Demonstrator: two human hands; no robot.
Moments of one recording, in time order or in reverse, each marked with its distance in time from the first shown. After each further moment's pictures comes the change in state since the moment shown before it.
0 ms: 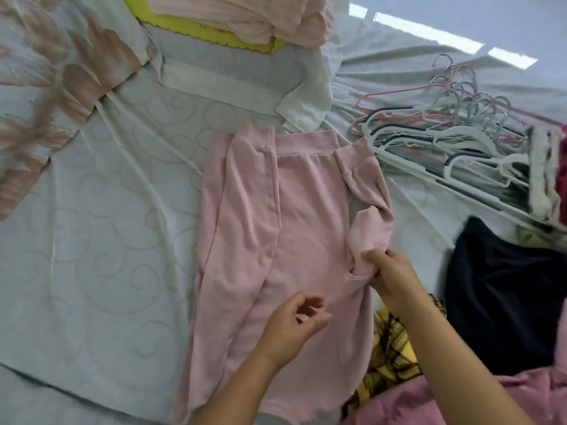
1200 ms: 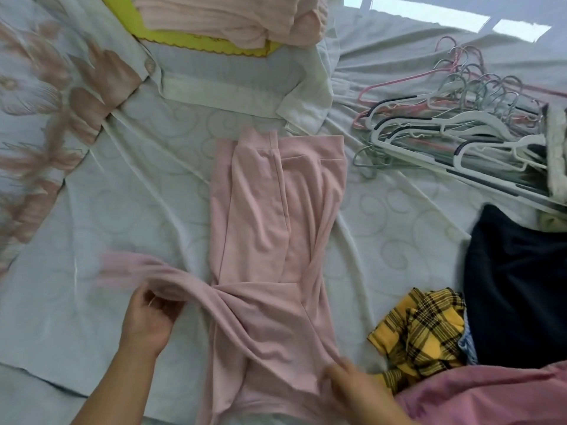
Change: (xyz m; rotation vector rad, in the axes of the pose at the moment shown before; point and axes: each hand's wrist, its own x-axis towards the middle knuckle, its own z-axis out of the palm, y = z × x) left_hand -0.003 -0.037 -0.204 -0.900 0.700 -0.270; right_hand -0.052 0.207 -0.024 -1.252 -0.681 -0.243
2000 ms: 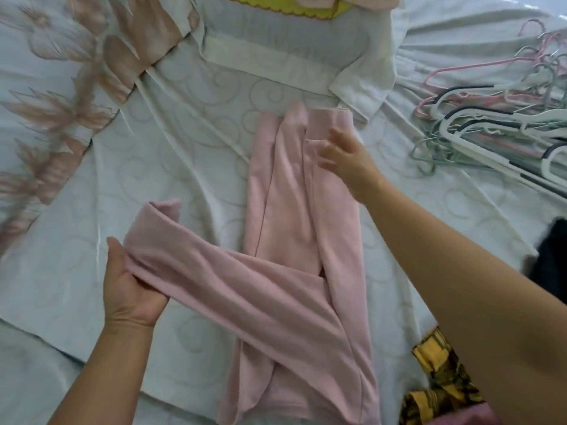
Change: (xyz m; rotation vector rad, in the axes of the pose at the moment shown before) left_hand -0.001 0.048 -0.011 -0.251 -0.236 0.221; right_hand 0.175 -0.176 -0.280 0.832 0.666 -0.217
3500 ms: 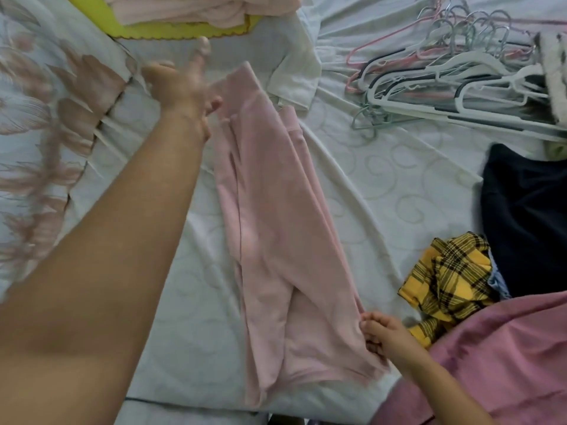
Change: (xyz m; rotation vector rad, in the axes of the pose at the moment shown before) left_hand 0.046 0.000 0.277 0.748 -0.159 0.355; right_hand -0.285 0.147 -0.036 0.423 0.030 0.730
